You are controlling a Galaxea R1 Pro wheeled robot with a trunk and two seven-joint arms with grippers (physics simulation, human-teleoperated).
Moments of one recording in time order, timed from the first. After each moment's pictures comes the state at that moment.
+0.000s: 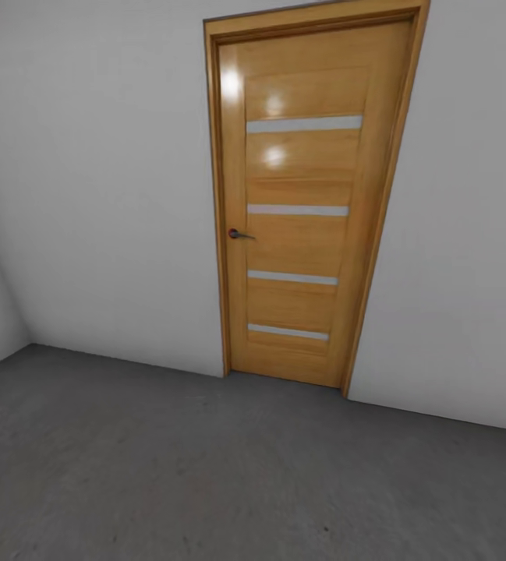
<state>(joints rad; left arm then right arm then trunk) 0.00 0.00 0.01 -0.01 0.13 -0.07 -0.01 -0.02 -0.01 -0.01 0.00 0.00 -0.08 -0.01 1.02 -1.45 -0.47</state>
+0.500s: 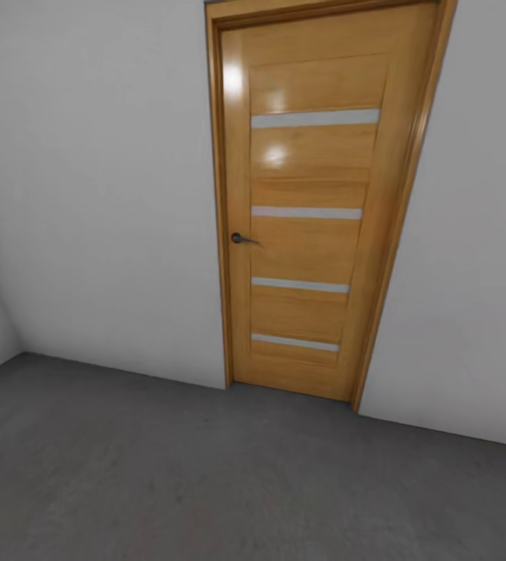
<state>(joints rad) 0.00 0.00 0.01 -0.01 0.13 -0.07 -0.01 -0.02 -0.01 -0.01 0.00 0.00 -0.08 -0.01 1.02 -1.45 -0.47</state>
